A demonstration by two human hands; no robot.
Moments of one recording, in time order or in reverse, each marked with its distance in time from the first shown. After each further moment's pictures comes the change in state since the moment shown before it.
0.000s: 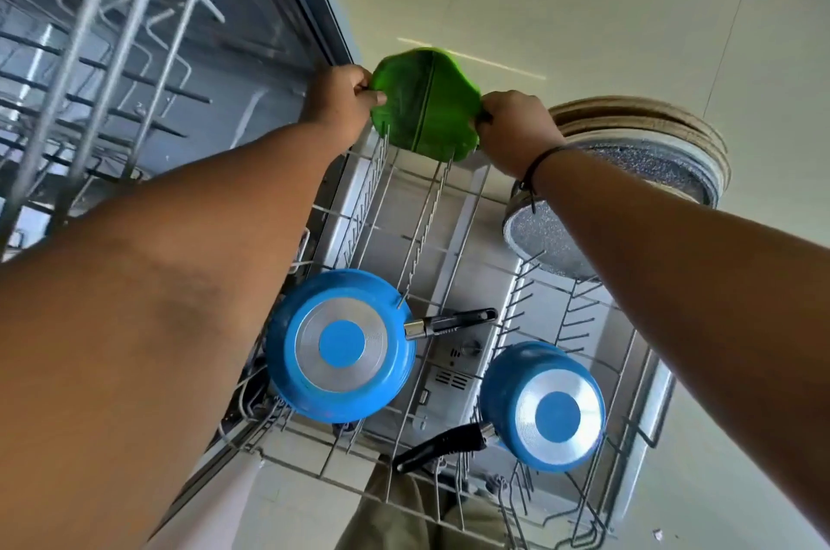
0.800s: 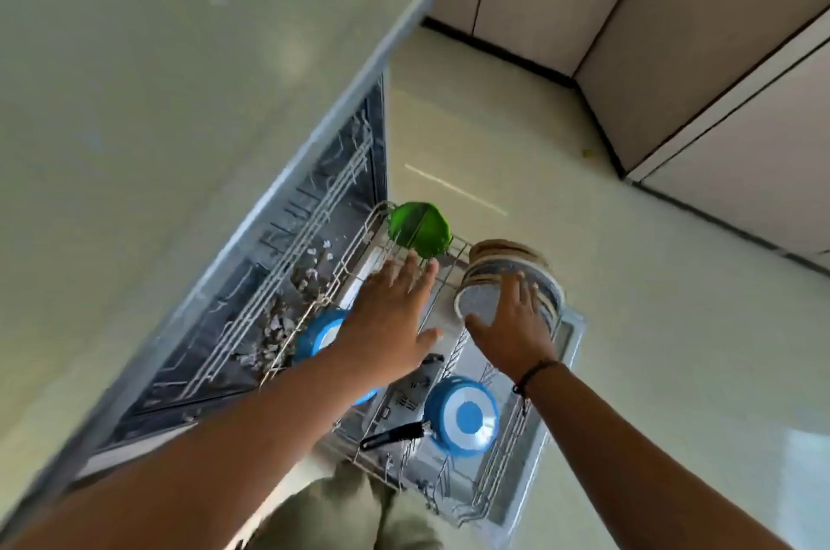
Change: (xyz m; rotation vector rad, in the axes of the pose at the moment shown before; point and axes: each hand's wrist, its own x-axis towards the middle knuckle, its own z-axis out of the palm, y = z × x) left_hand -0.329 0.179 -0.137 0.523 -0.213 0.245; right_hand -0.275 -0.071 -0.145 -0.040 -0.041 0.133
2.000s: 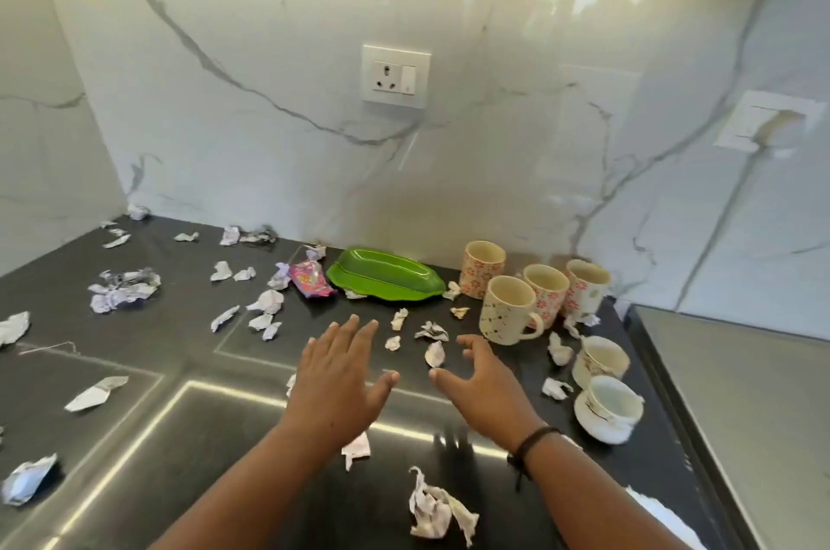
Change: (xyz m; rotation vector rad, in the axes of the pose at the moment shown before) left_hand -0.751 -0.281 -0.057 -0.172 0.864 -1.396; right_hand -0.528 -0.580 0.212 -0.117 -0.585 -1.271
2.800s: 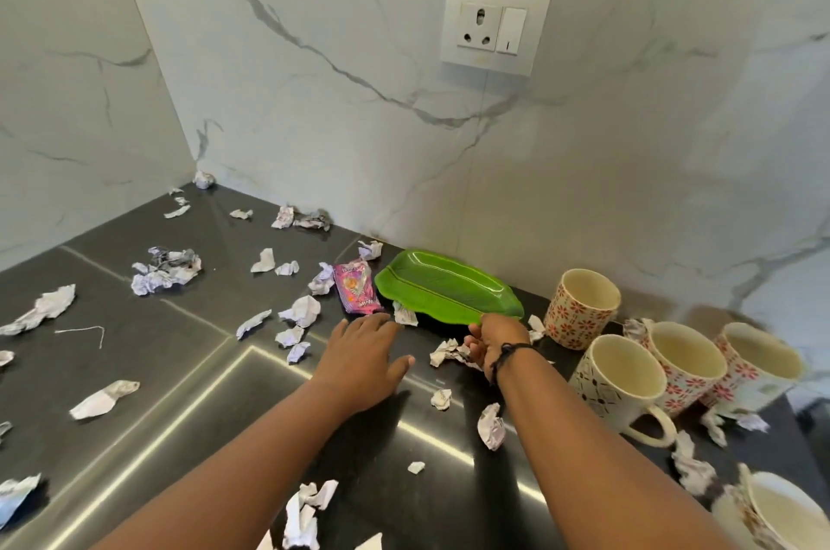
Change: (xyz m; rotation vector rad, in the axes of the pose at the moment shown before) left_hand 0.145 -0.072 0.055 0.116 -0.102 -0.128; right_hand 0.267 -0.009 0.068 0.696 -0.060 0.639
